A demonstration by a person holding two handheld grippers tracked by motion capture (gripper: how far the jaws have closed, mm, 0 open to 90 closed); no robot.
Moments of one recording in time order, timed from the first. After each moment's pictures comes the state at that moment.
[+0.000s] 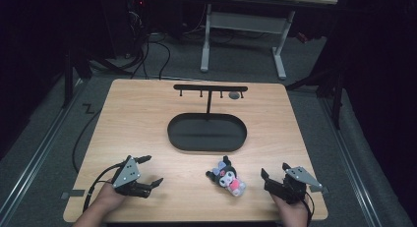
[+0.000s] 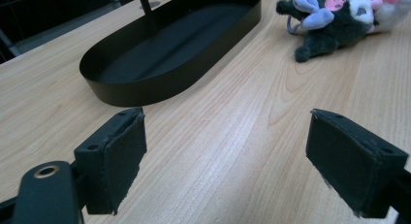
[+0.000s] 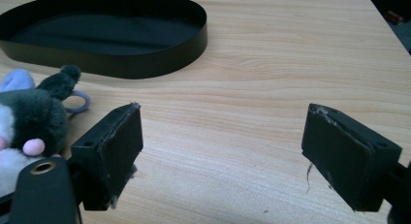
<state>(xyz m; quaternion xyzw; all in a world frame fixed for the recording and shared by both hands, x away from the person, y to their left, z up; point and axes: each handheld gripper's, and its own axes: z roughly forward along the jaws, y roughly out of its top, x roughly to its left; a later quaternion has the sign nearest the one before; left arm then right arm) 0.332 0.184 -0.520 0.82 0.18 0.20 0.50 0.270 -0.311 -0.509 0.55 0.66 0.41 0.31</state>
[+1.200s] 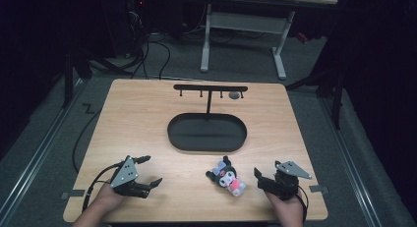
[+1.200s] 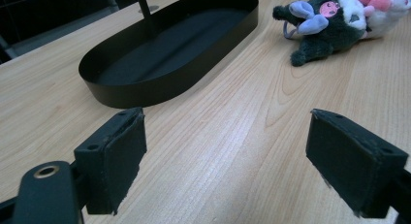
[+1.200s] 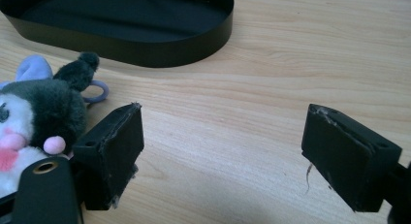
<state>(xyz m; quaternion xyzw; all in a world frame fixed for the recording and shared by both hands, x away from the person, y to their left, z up) 0.329 0.187 -0.520 0.82 0.17 0.20 0.51 0.286 -0.292 -0.504 0.54 0.70 0.38 0.28</state>
